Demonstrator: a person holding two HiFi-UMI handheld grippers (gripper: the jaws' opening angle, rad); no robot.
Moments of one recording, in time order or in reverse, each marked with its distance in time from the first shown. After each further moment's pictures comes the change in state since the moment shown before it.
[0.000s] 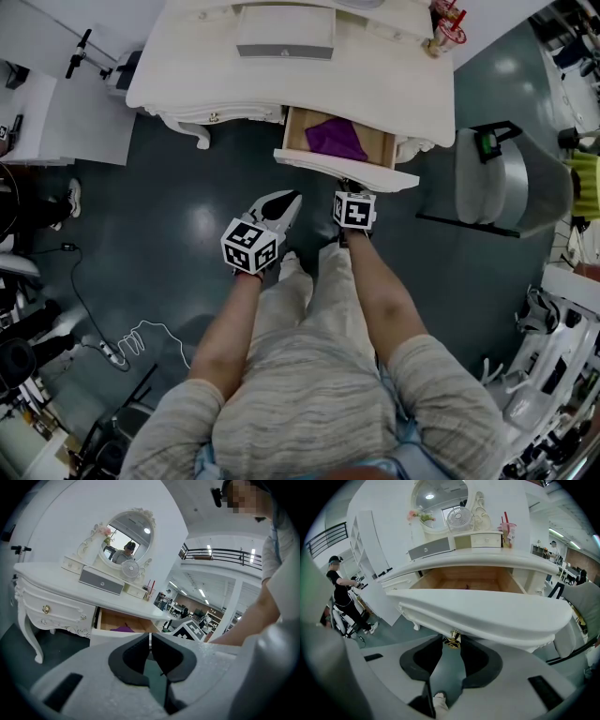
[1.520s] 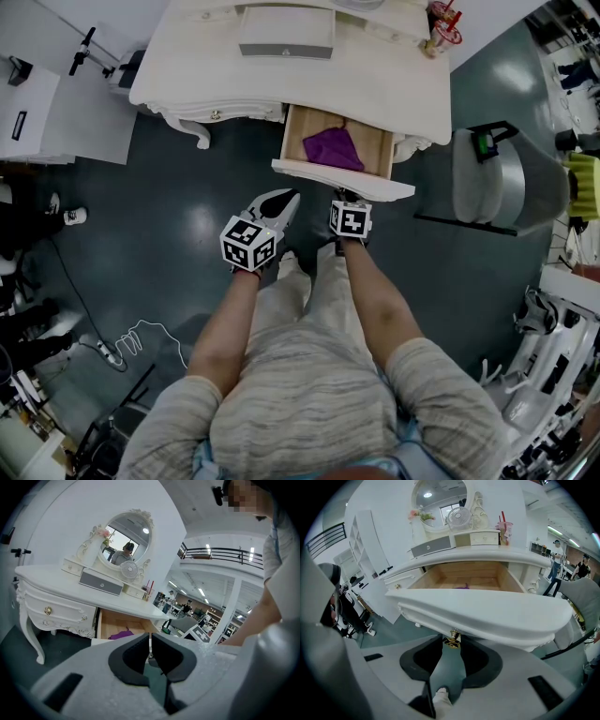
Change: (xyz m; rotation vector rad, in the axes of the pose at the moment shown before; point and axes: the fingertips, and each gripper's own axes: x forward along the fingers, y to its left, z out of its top) left arm -0.011 -0.008 -0.002 0.017 0.001 0.002; right arm -0.020 0.011 -0.031 0.013 0.022 0.001
